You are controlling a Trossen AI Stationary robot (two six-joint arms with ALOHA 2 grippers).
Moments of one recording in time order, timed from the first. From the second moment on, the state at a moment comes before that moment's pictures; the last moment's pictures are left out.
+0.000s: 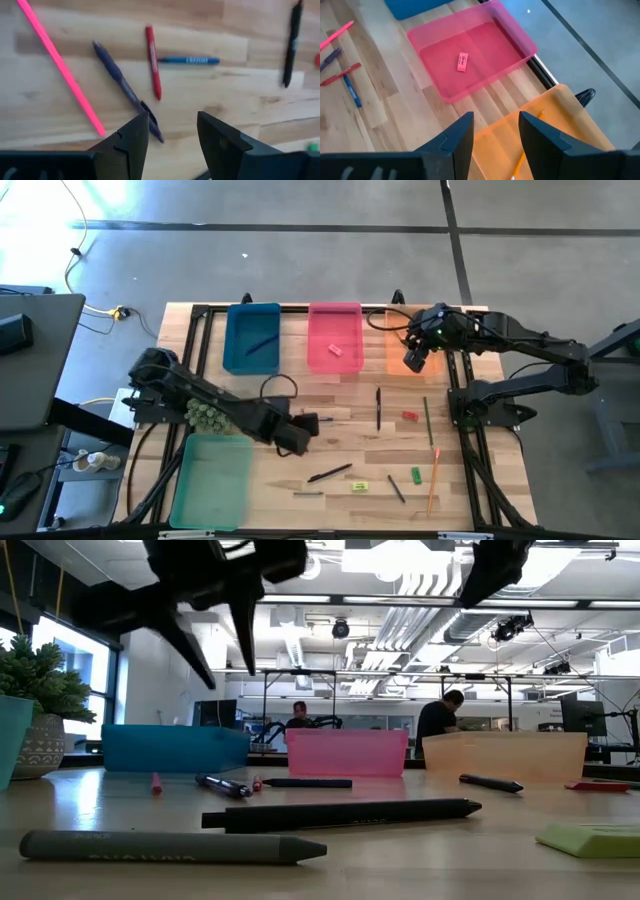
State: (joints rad) left arm -0.27 1.77 1.30 -0.84 -0.36 -1.98; right arm -0.24 1.04 1.22 -1.04 0.30 0.15
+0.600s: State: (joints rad) left arm -0.27 1.93 1.34 -0.86 -0.32 -2.11; right arm -0.24 1.04 1.22 -1.06 0.30 0.15
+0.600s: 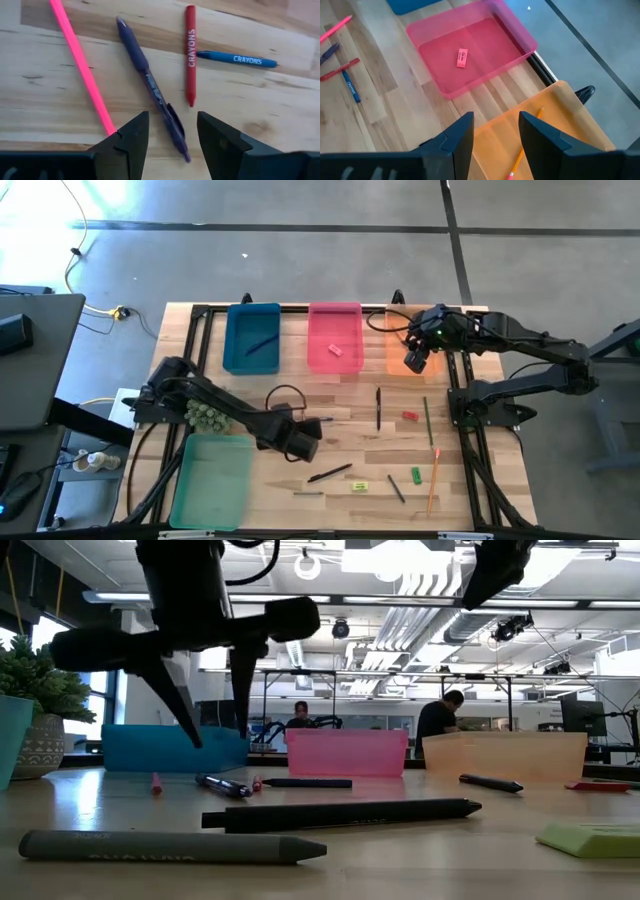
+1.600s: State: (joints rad) left arm -0.23 2.03 1.34 -0.84 -0.21 -2.05; right arm -0.24 1.04 1.22 -1.06 0.31 0.11
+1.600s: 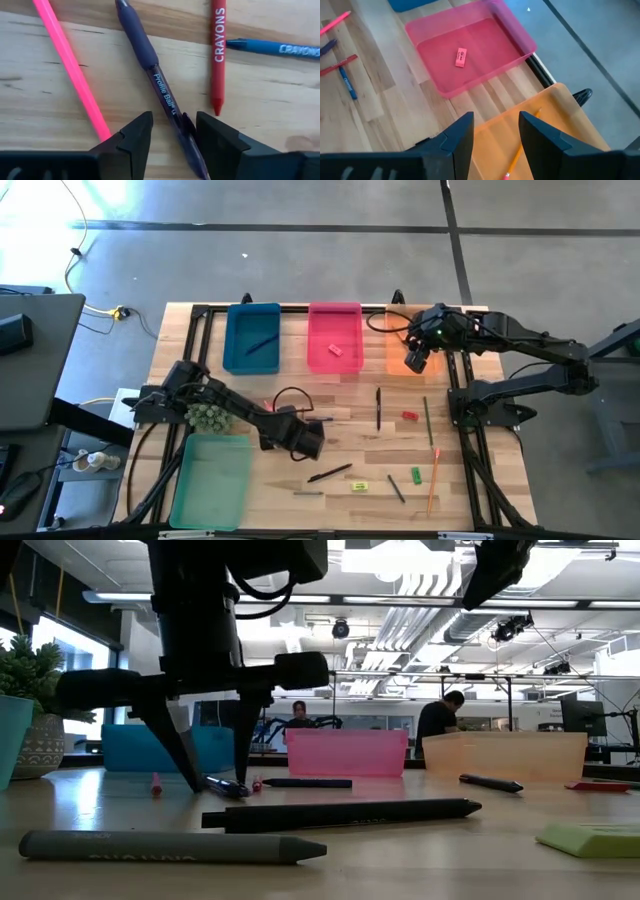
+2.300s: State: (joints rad) left arm -0.14 2.03 1.34 -0.87 -0.09 -1.53; right arm -0.24 1.04 1.22 -1.06 0.33 0.07
